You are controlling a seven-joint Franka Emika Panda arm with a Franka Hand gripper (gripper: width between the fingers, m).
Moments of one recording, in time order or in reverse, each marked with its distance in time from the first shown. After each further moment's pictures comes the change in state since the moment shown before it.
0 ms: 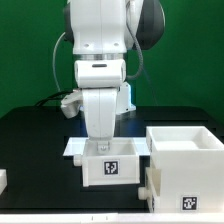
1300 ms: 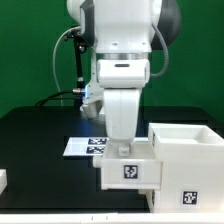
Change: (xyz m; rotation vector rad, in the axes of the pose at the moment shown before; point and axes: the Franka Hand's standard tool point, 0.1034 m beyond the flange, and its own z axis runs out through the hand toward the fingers) arm 0.039 0.013 0.003 0.003 -0.016 0.049
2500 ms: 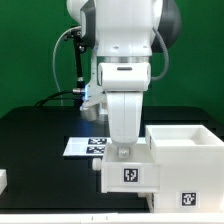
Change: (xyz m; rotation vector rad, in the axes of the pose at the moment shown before) arm -0.016 0.004 0.002 -0.018 -0.001 -0.121
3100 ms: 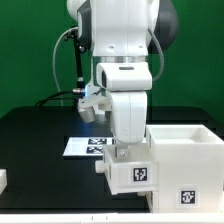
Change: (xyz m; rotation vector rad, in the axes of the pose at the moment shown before) arm 0.010 0.004 -0.001 -0.003 0.002 -0.018
